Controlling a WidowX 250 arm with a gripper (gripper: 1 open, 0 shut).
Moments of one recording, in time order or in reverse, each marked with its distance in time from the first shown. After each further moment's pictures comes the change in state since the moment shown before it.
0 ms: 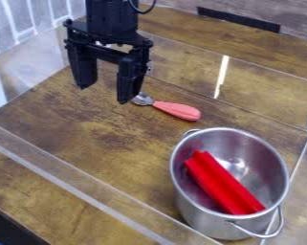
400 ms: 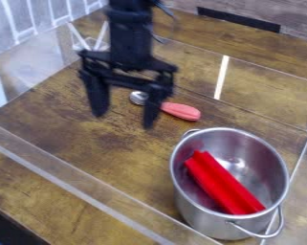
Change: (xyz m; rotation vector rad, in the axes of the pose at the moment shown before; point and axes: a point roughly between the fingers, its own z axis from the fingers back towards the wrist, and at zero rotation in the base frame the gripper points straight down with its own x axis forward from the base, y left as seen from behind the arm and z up) arm -0.008 -0.039 -0.023 -0.010 0.095 0.226
